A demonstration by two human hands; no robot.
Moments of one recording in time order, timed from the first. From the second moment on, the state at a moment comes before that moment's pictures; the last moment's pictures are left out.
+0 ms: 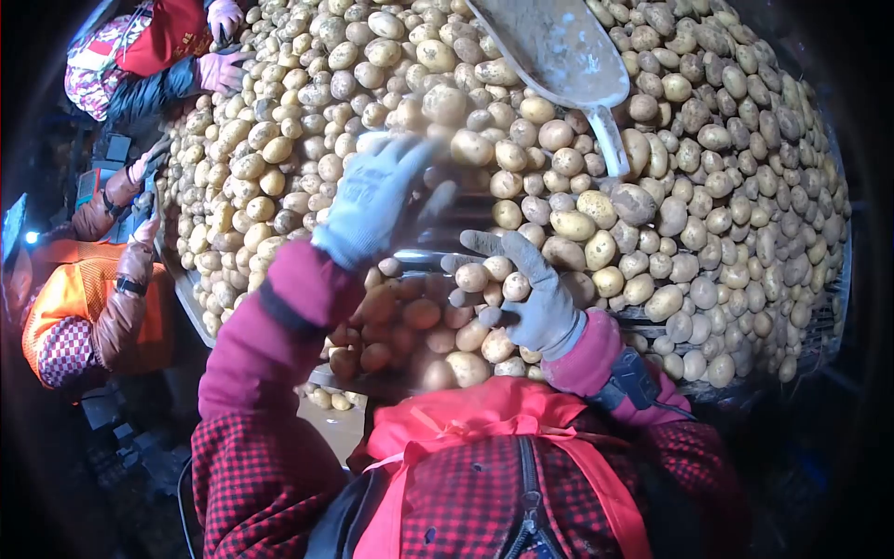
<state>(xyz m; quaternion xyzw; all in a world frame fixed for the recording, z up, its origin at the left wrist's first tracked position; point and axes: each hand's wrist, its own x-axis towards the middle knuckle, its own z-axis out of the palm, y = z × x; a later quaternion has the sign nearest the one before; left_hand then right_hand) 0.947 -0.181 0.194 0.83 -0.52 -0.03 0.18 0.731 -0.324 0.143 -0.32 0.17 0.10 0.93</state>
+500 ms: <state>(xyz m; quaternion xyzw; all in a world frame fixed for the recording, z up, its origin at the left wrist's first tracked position) 0.922 -0.159 0.207 0.77 -0.57 -0.14 0.24 0.735 -0.358 0.165 -0.04 0.04 0.12 0.99</state>
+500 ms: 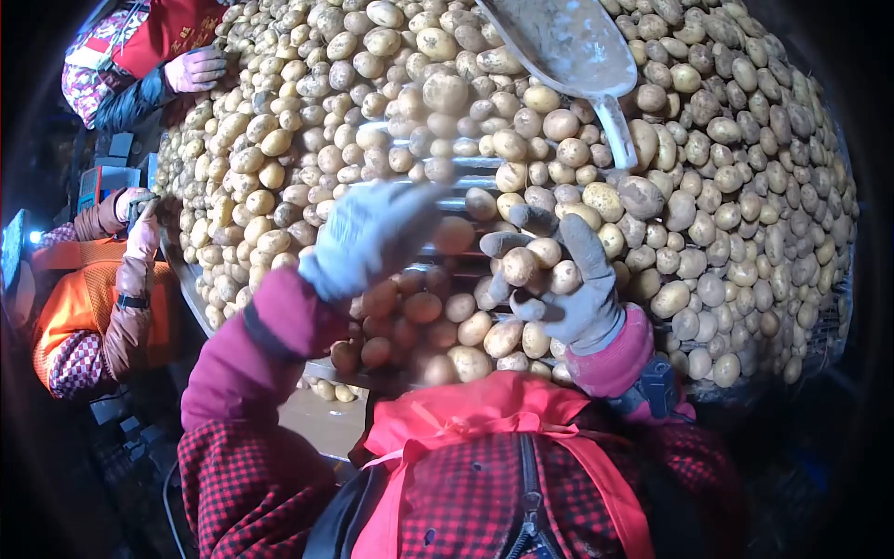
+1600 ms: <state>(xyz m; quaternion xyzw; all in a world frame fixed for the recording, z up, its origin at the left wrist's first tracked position) 0.919 -0.175 0.184 0.82 -0.54 -0.07 0.18 0.841 -0.456 0.234 -0.36 0.18 -0.18 0.90</state>
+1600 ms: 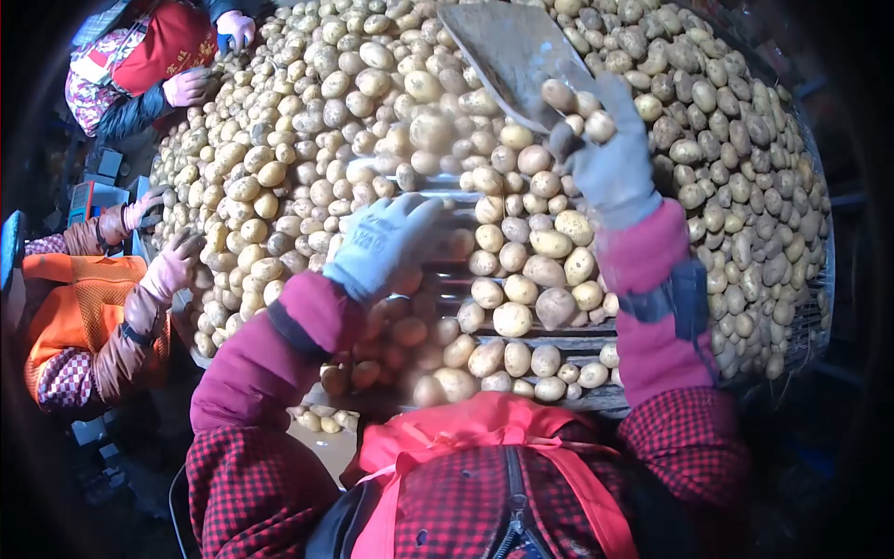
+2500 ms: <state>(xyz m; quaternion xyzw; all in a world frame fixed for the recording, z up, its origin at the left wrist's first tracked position) 0.929 -0.195 0.181 0.79 -0.47 -0.16 0.35 0.758 -0.321 0.184 -0.27 0.25 0.10 0.93</state>
